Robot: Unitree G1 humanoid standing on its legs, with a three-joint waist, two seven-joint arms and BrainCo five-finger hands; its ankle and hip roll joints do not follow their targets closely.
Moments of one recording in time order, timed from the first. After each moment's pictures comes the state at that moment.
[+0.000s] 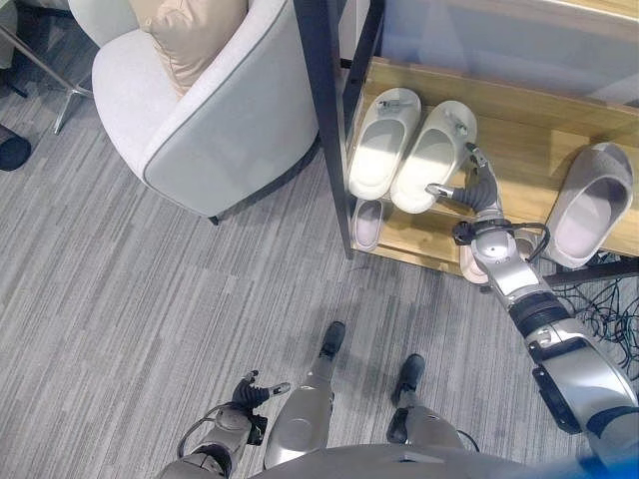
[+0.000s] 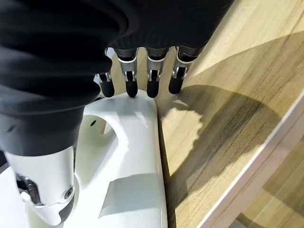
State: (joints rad) left arm -0.09 0.22 -0.23 1.26 -0.09 -0.13 0.16; right arm -0.63 -0.41 0.29 0.66 0.04 -0.15 -0.40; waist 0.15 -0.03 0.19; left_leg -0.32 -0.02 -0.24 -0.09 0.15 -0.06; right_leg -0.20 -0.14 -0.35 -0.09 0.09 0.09
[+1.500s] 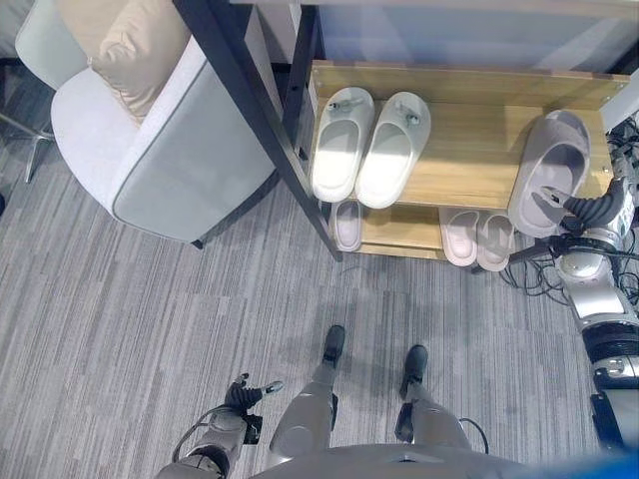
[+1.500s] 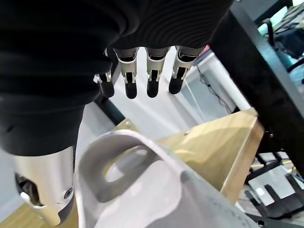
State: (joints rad) left arm -0.09 0.22 -0.15 1.26 -0.10 -0.12 0.18; right arm -0.43 -0.61 -0.03 0.56 -0.14 -0.04 -0.62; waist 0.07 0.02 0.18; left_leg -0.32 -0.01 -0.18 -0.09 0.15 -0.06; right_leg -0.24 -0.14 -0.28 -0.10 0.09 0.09
